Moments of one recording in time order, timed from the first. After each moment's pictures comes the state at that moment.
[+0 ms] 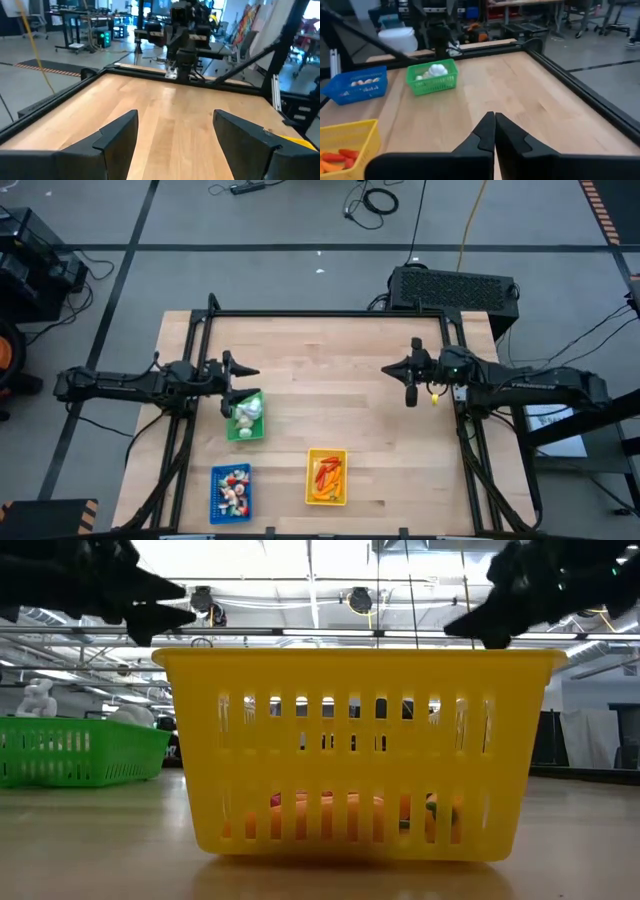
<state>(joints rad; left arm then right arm) 0.01 0.42 0.20 0.18 -0.08 -0.10 -0.20 0.69 0.39 0.08 -0.02 0.09</state>
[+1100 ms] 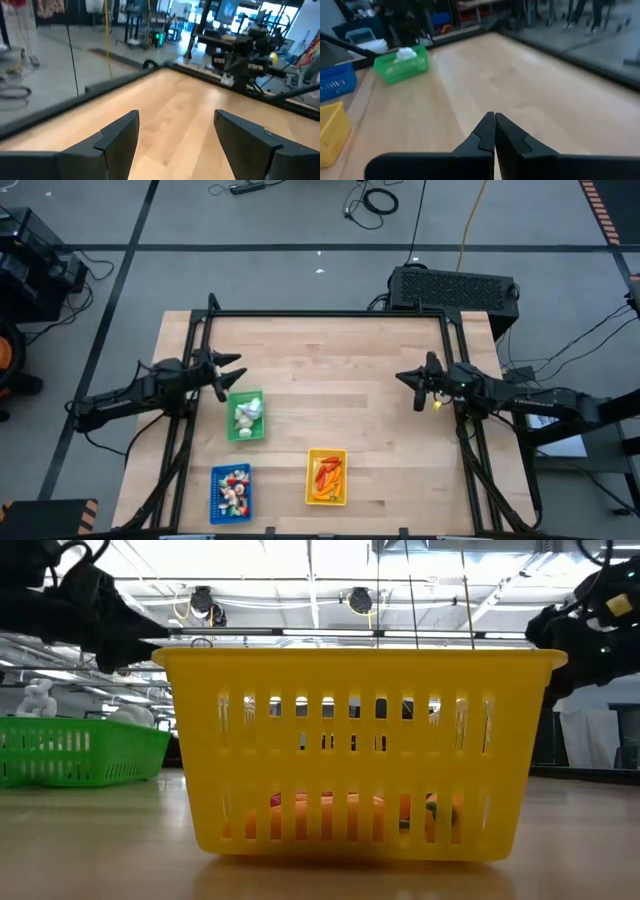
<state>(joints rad) 0.24 0.00 0.12 -0.18 -0.15 -0.21 -0.25 0.28 0.01 0.03 0.07 0.24</state>
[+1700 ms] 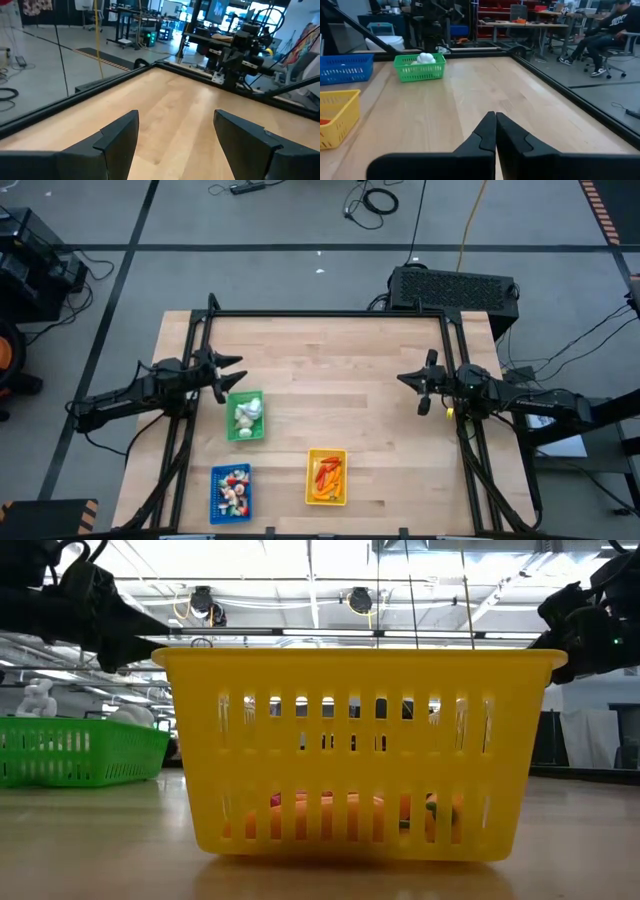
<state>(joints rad) 0.25 0.00 0.12 -0.18 -0.10 -0.22 -0.19 0.15 0.02 0.03 0.05 -0.01</state>
